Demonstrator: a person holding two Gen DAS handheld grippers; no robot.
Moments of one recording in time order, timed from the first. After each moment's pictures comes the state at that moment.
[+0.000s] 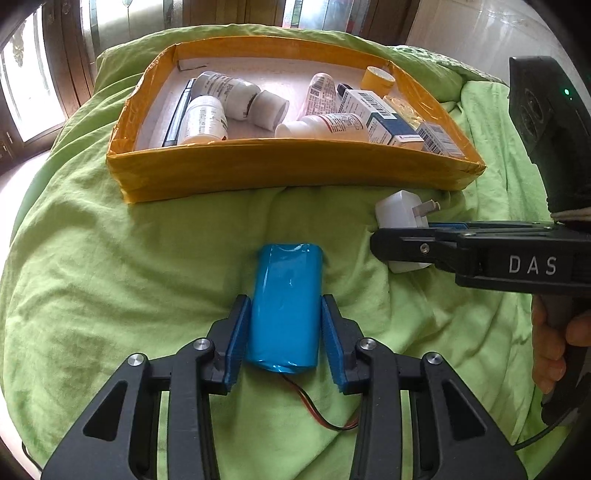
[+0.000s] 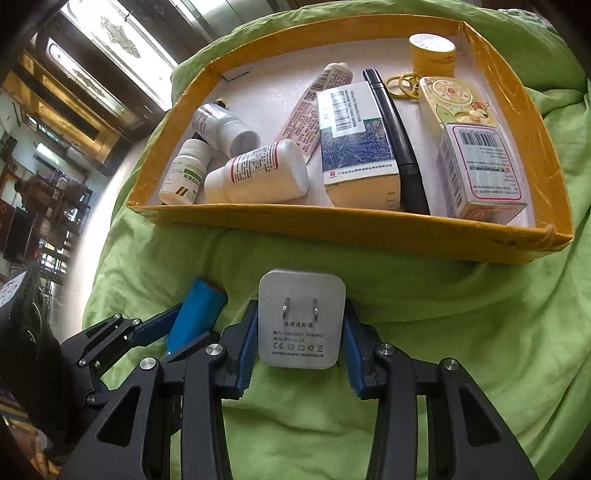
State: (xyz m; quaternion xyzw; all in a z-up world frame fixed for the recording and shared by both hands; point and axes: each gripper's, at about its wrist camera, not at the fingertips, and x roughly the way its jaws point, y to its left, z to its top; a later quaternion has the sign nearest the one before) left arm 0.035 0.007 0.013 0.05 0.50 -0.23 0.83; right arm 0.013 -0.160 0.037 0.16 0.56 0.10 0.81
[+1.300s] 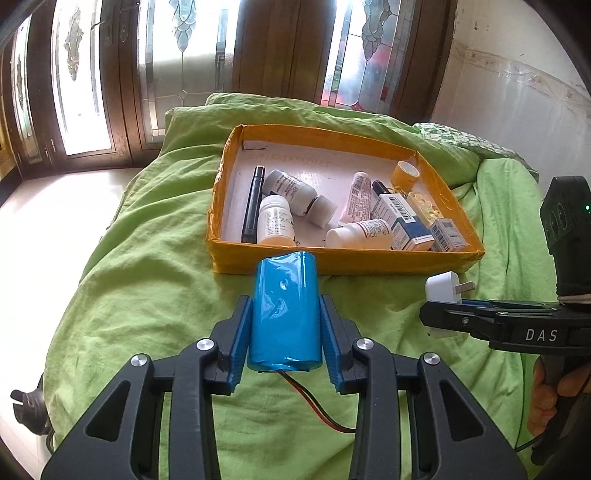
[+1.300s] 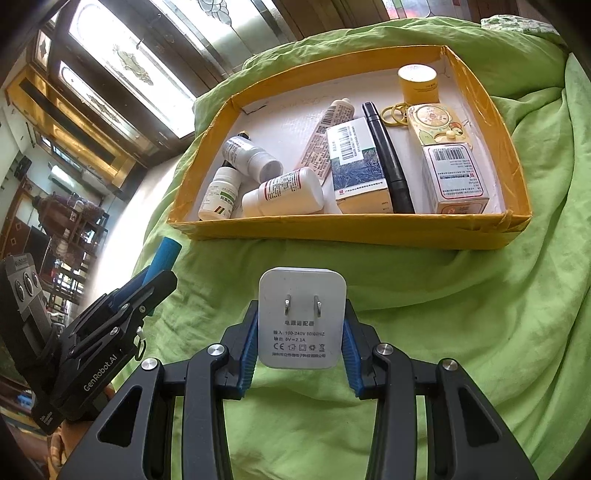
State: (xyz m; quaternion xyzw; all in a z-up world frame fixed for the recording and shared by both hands) left arm 0.024 0.052 0.070 0.00 0.40 -0.17 0.90; right arm -0.021 -0.168 0.071 0.19 0.51 0.11 0.83
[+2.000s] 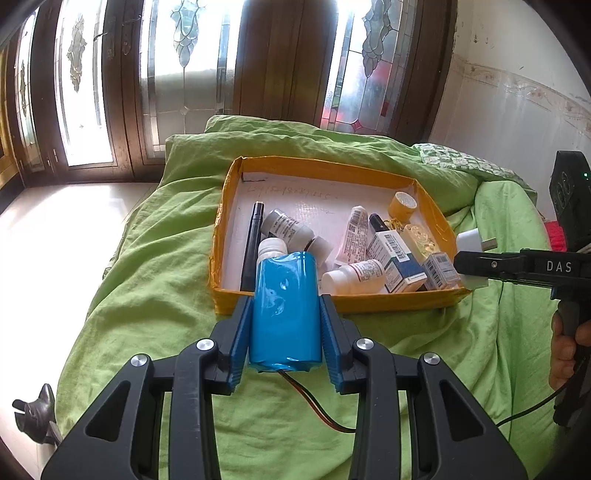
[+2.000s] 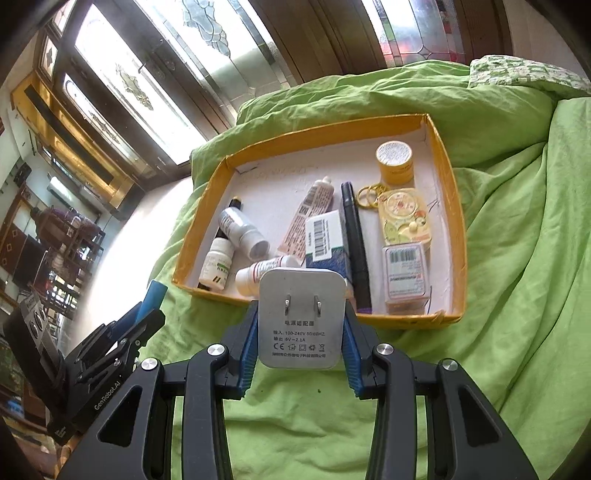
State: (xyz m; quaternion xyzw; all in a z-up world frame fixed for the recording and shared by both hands) left arm 0.040 0.047 0.098 -0.01 0.38 -0.17 0.91; right arm 0.003 -0.204 0.122 0.18 0.46 0.08 0.86
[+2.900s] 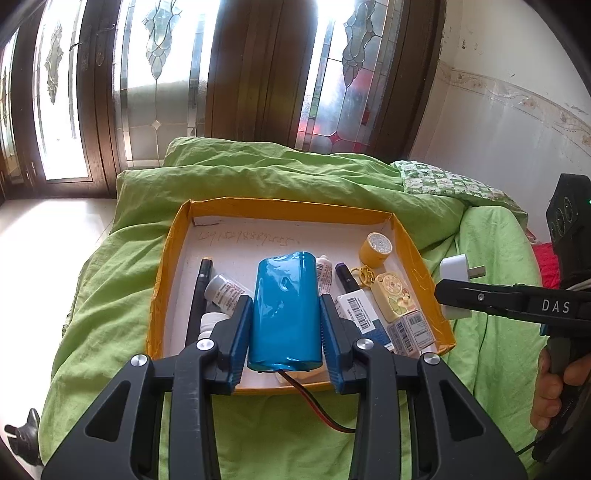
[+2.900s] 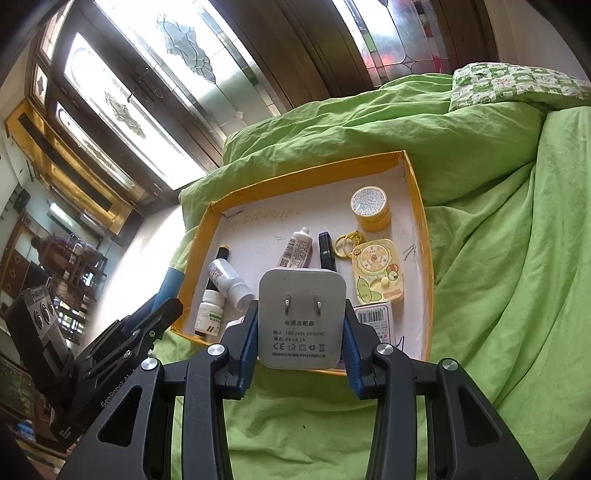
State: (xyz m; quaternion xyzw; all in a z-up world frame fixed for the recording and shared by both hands) left arm 0.091 -0.004 0.124 -0.01 0.36 -0.20 0.91; right arm 0.035 -0.239 0.141 0.22 0.44 0.08 0.87
